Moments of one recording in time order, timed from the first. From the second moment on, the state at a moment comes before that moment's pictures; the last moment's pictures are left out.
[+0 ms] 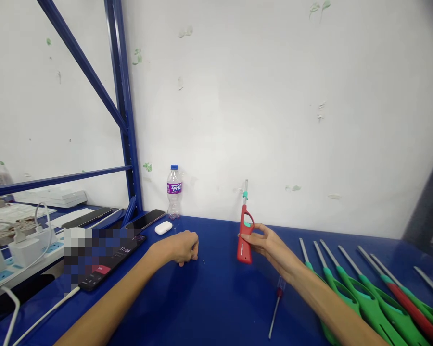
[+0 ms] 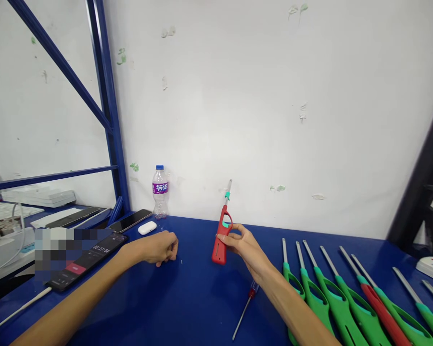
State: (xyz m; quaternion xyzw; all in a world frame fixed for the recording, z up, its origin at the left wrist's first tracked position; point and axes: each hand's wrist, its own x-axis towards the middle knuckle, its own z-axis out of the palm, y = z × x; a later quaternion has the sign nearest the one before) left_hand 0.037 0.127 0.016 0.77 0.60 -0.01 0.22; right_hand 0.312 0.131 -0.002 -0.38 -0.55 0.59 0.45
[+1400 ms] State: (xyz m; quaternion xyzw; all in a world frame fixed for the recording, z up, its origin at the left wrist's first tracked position) left_hand 0.092 0.115 -0.006 0.82 0.33 0.46 0.08; right_hand 0.296 0.132 -0.013 -0.40 -0.53 0.52 0.54
